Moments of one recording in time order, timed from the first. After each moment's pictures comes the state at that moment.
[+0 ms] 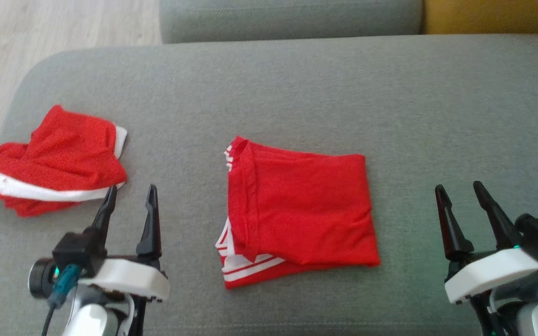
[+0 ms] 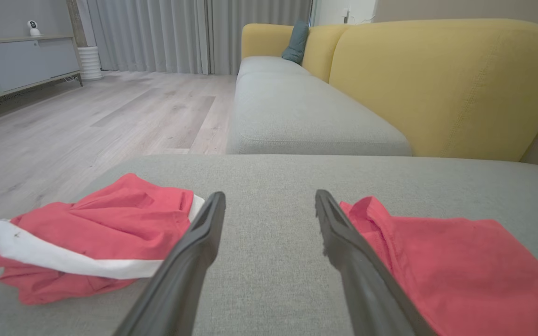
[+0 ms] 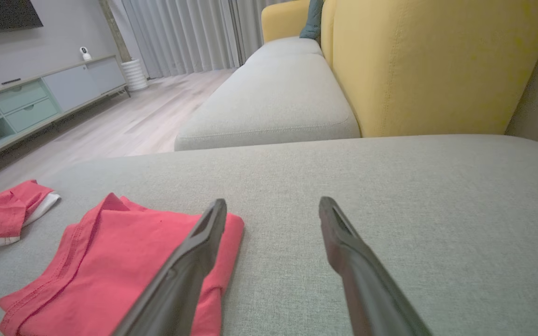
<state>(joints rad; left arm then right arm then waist) -0.01 0.23 -0.31 0.03 -0.31 0.20 -0.20 0.09 -0.08 0.00 -0.13 0.22 0.13 0.15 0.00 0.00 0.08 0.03</state>
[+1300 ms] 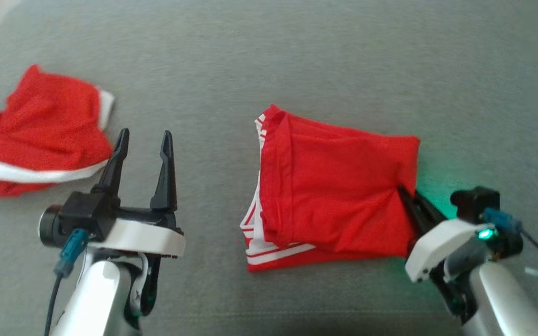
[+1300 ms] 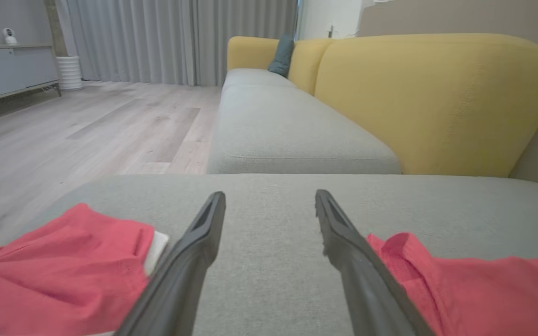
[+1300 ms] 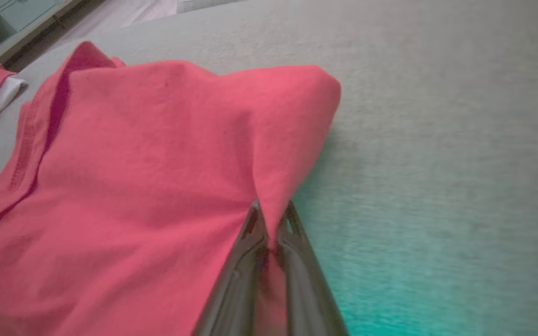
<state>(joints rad) -0.17 0.16 -0.31 0.04 -0.26 0.14 -0.25 -0.14 -0.12 0.17 0.28 0.26 0.13 0.15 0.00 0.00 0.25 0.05</state>
